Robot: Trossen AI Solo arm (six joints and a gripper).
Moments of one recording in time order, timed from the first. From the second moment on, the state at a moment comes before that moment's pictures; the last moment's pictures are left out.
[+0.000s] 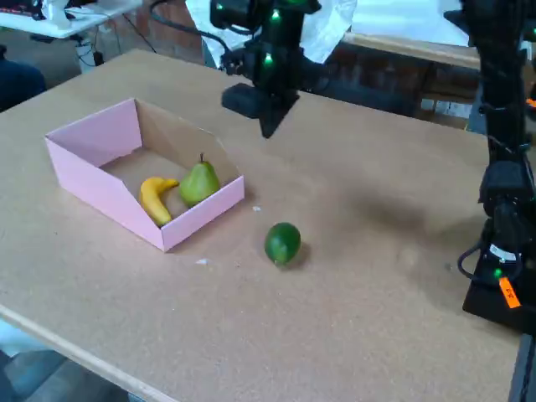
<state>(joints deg) 3.2 109.3 98.4 -69.9 -4.6 5.9</state>
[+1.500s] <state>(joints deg) 1.8 132.8 123.9 -69.8 -2.8 -0.9</state>
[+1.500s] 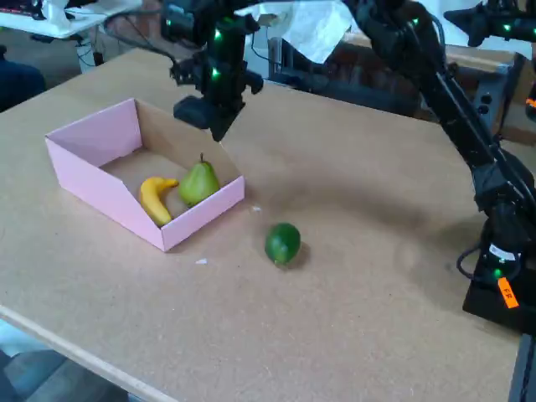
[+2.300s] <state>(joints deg) 1.4 136.9 126.6 -65.9 -6.8 -4.2</state>
